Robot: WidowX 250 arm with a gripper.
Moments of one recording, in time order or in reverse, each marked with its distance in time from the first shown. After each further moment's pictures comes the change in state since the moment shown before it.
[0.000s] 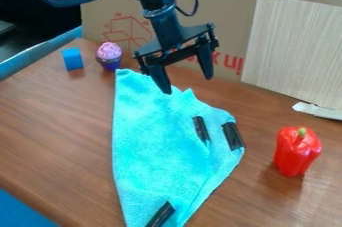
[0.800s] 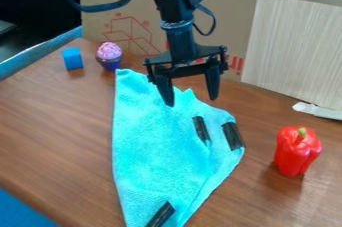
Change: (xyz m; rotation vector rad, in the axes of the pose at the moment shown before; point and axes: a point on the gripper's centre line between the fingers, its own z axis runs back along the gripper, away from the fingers) arm -0.008 0.003 -0.020 0.141 0.074 -0.128
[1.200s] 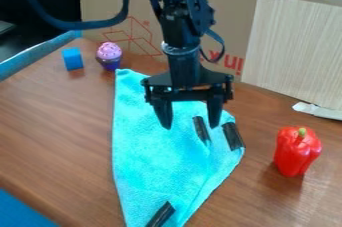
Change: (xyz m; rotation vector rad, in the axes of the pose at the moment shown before) arm -0.054 -0.002 0.001 0.052 -0.072 -0.141
